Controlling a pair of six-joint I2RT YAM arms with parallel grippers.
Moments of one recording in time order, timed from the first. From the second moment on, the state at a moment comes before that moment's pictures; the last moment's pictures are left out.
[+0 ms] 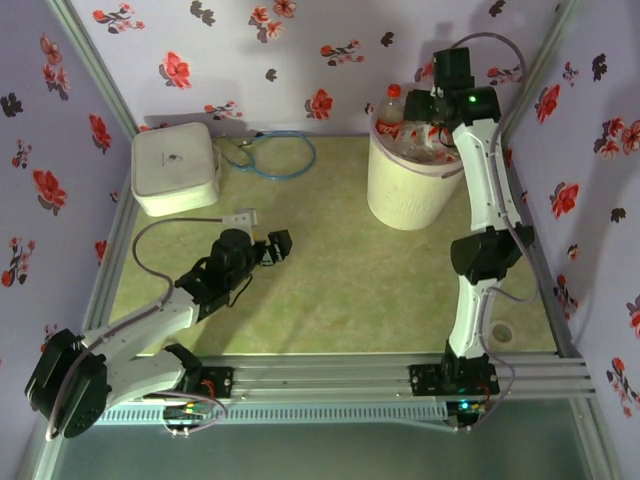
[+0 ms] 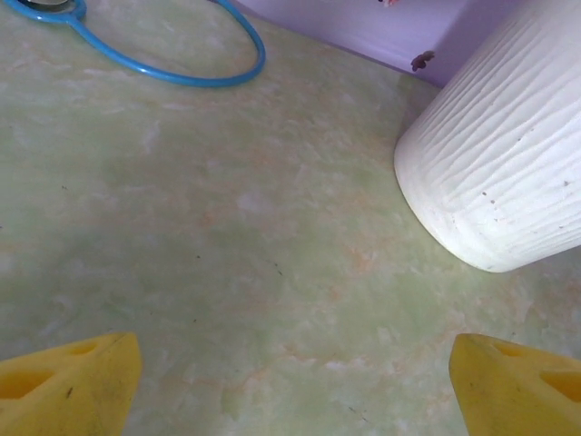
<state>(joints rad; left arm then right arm) -0.70 1.07 0.55 0.09 -0.22 -0.62 0.18 2.05 2.50 -1.19 0.15 0.25</state>
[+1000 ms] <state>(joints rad) -0.70 1.05 0.56 0.09 -0.22 -0.62 0.14 2.03 2.41 -1.09 0.25 0.22</state>
